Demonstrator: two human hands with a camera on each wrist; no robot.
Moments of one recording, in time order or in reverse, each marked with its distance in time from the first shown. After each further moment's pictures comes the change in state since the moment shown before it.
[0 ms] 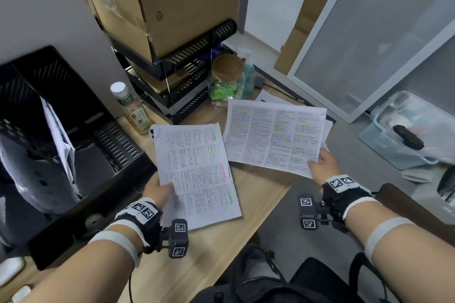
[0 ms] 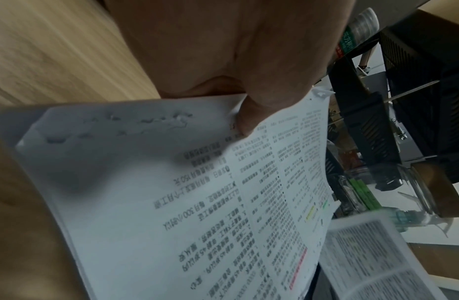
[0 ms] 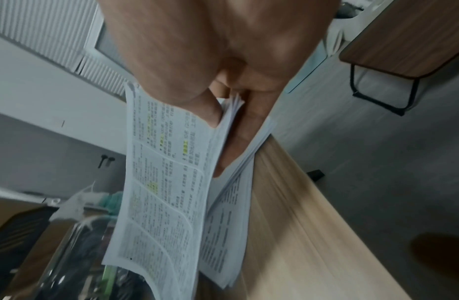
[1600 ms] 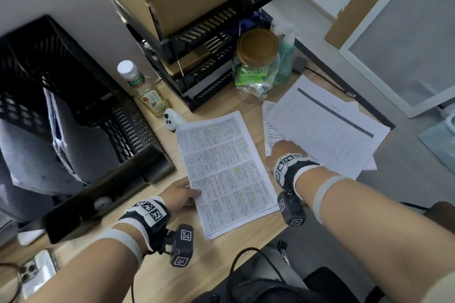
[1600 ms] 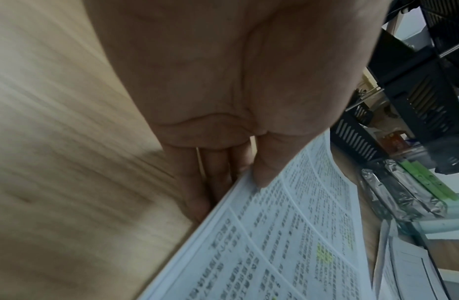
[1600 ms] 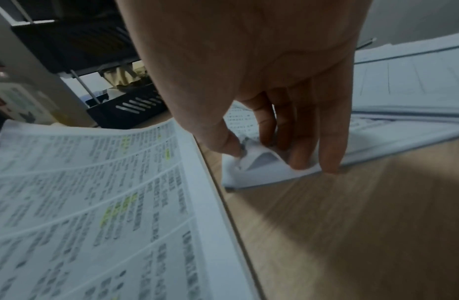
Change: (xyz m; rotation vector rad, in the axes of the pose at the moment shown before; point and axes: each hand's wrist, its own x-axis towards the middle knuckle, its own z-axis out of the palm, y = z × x) left_hand -0.032 0.024 0.038 -0.044 -0.230 -0.280; right_hand 0.058 -0.056 0.146 -1.166 -0.483 -0.161
